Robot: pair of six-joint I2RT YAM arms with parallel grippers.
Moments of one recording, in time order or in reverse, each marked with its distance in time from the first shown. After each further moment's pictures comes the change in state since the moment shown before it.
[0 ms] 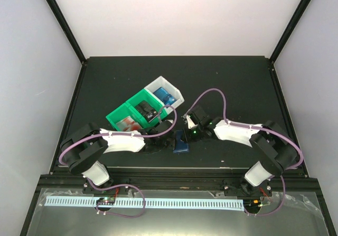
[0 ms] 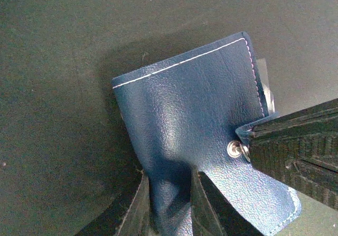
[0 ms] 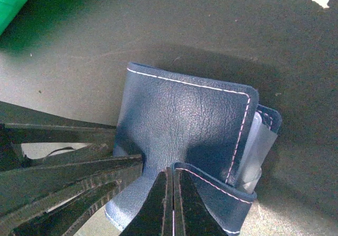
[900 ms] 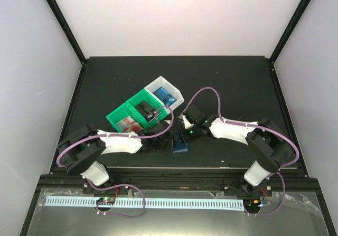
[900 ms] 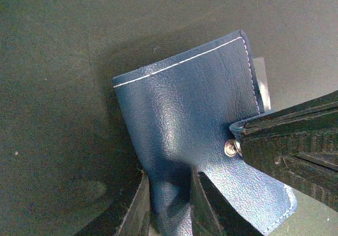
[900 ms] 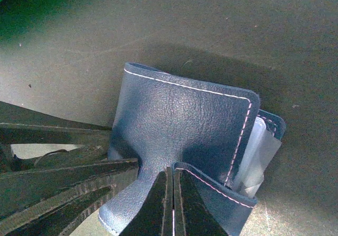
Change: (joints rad) left arm 0.016 -0.030 -0.048 0.045 0.037 -0.016; right arm 0.035 0.059 0.083 -0.093 0.034 -0.044
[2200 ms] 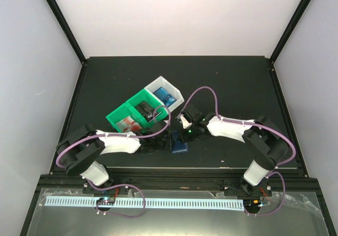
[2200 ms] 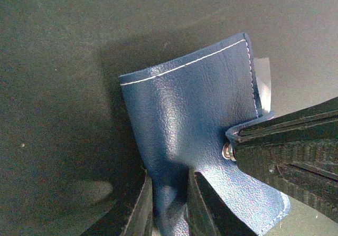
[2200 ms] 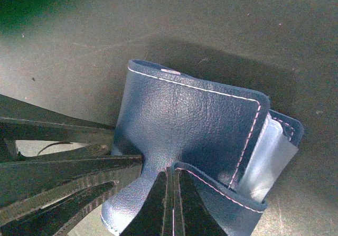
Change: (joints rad) left arm 0.026 -0.011 -0.029 0.035 0.048 -0.041; right arm 0.006 0.048 0.038 -0.033 -0.033 -0.028
